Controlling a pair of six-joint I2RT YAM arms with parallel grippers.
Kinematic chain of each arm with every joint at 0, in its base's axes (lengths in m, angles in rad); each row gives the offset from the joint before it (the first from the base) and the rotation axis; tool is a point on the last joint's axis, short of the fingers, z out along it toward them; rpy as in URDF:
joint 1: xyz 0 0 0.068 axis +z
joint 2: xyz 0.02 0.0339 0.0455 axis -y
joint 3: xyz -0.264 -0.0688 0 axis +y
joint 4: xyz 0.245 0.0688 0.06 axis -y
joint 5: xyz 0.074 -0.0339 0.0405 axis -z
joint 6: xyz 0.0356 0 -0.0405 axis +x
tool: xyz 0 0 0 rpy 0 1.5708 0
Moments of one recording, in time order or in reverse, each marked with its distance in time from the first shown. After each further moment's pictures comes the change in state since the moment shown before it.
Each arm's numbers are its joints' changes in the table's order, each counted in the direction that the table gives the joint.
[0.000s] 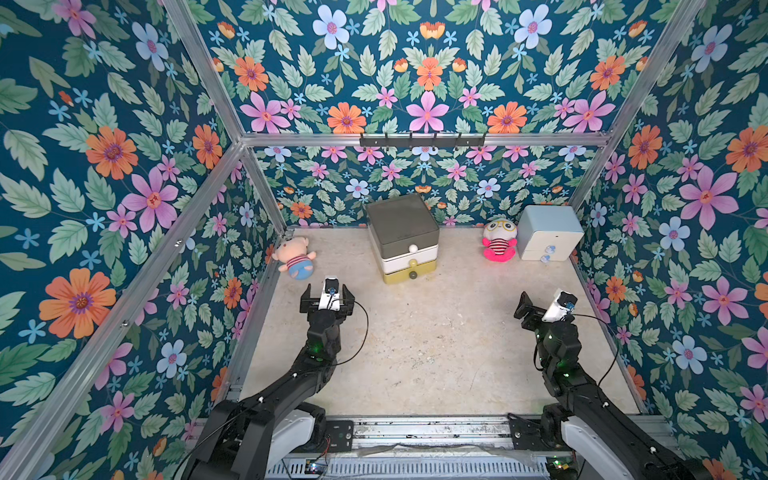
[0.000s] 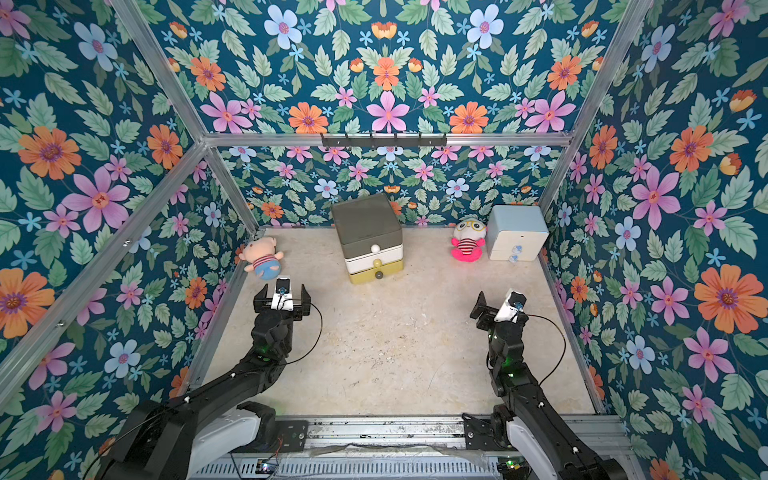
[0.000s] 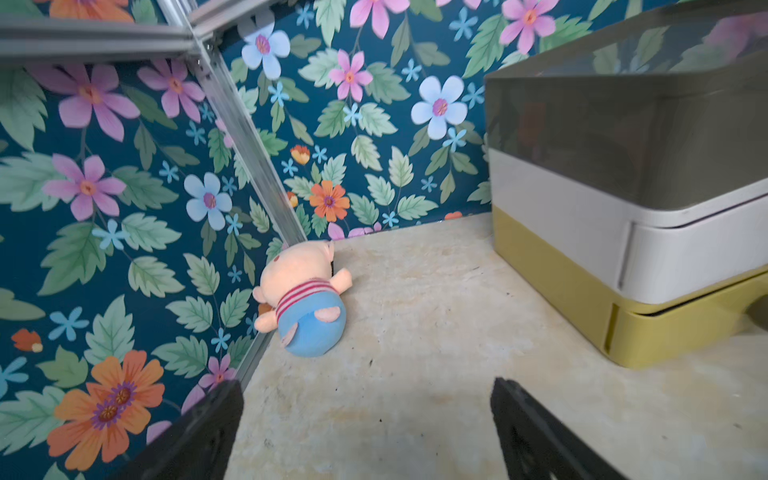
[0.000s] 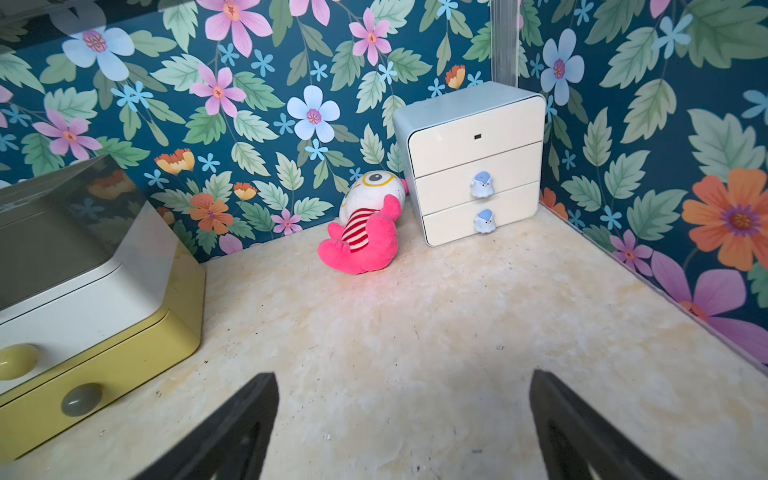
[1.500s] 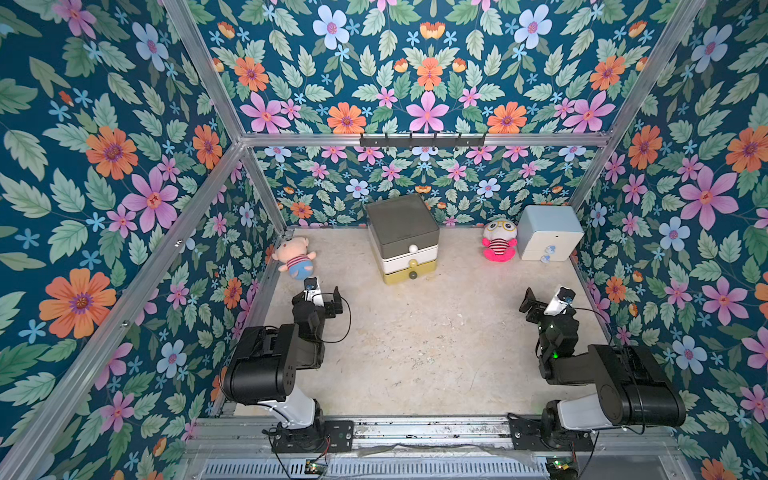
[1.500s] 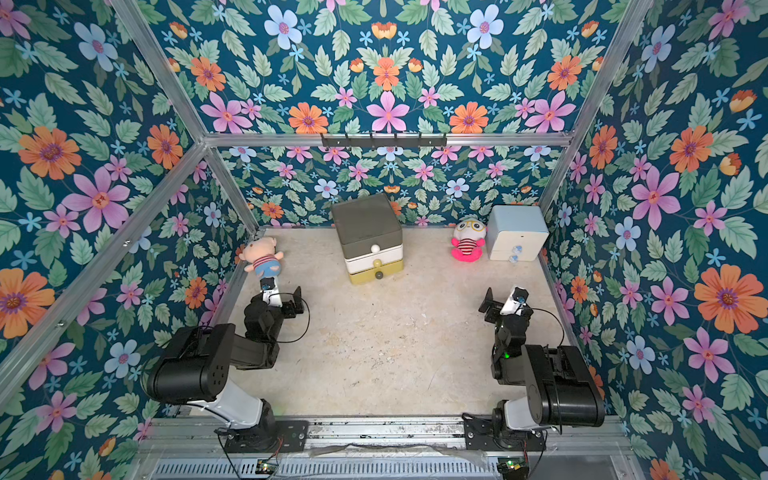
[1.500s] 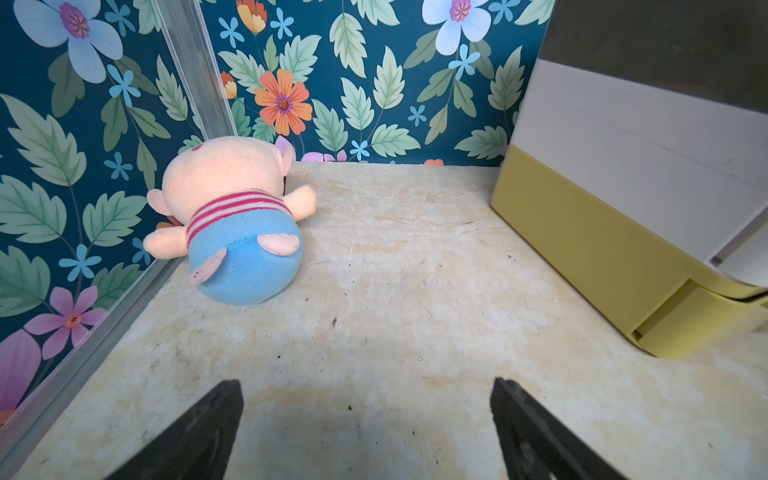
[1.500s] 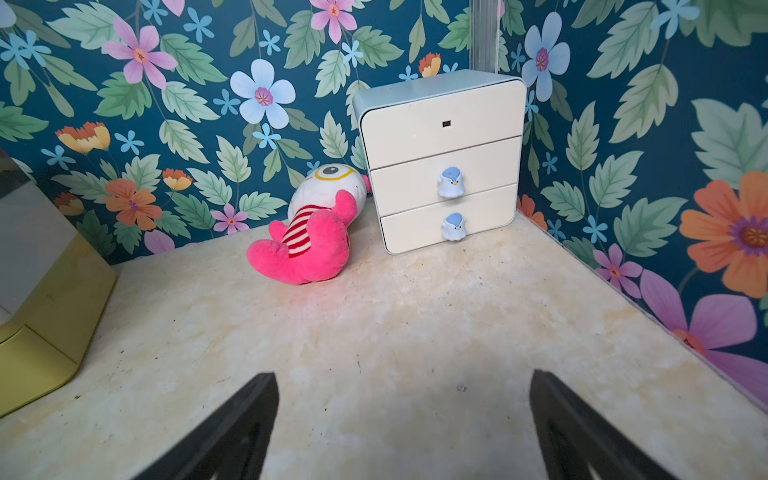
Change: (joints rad) left arm 0.289 -0.473 -0.042 0.327 0.442 -0.215; right arm -0.225 -0.675 0.013 0.716 -0.147 -0.111
